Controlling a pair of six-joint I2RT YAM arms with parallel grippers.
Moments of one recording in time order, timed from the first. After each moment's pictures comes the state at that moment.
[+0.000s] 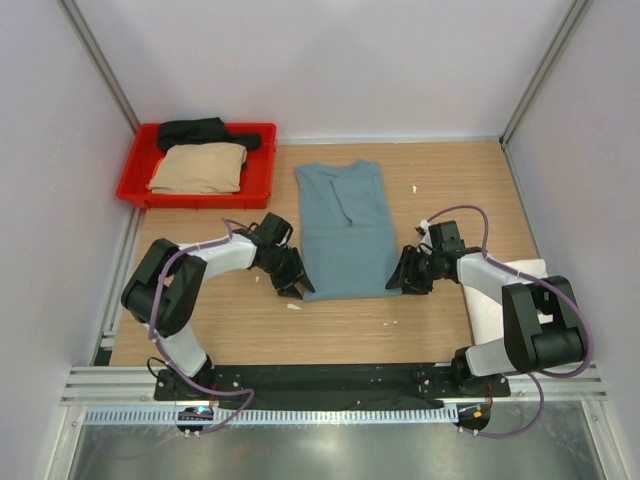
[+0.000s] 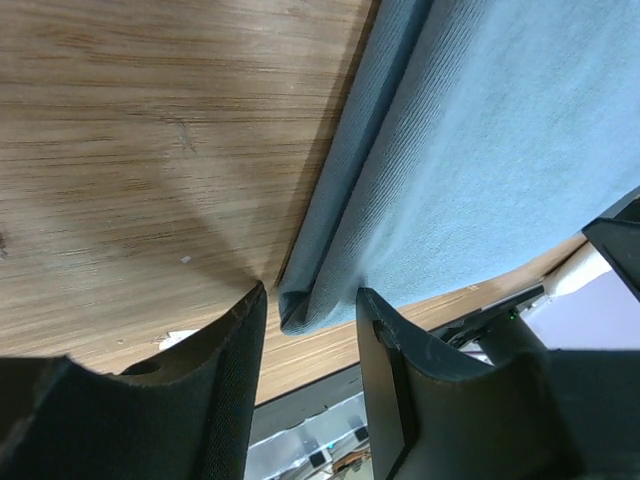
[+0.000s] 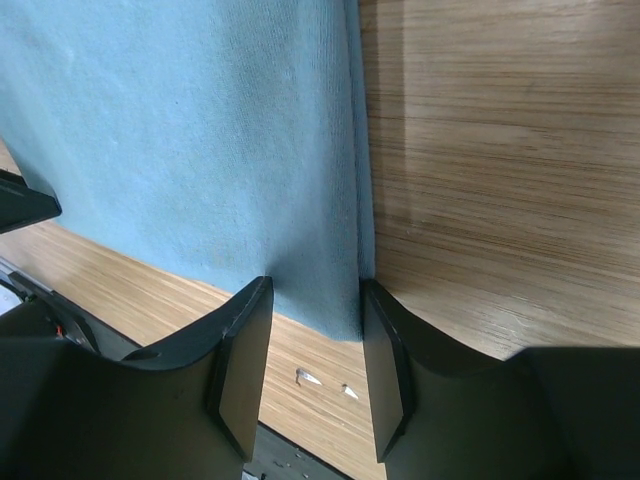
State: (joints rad) left arm -0.53 1.72 0.92 -0.42 0.39 -0.94; right arm 0.17 1.41 0.61 -0.31 -0.46 0.46
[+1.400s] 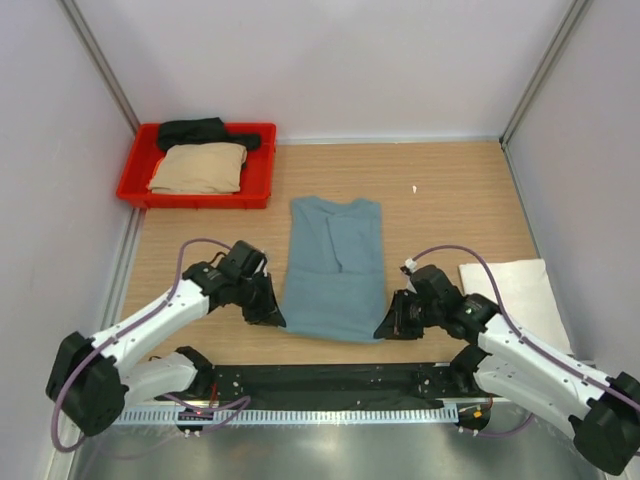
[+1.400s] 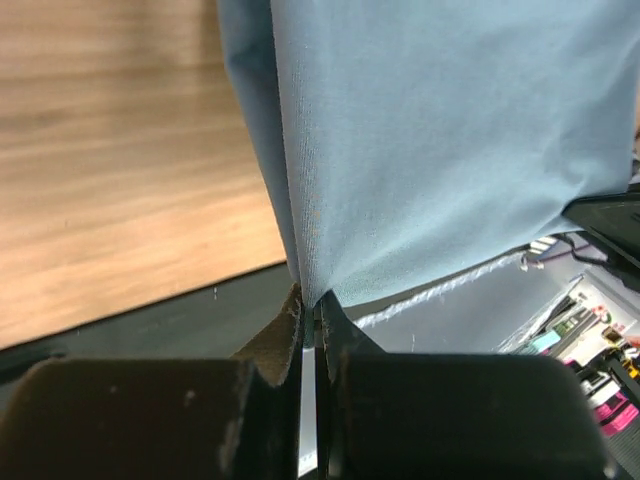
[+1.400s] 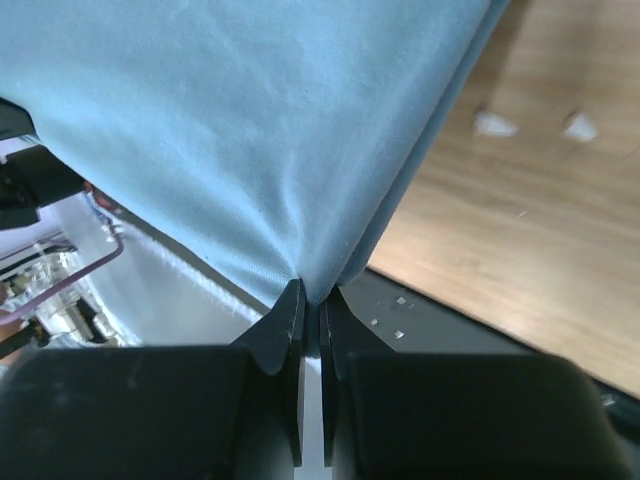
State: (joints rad) left arm -0.62 1.13 0.69 -0.73 0.33 -0.86; right arm 0.65 0.80 0.43 -0.57 -0.37 0.86
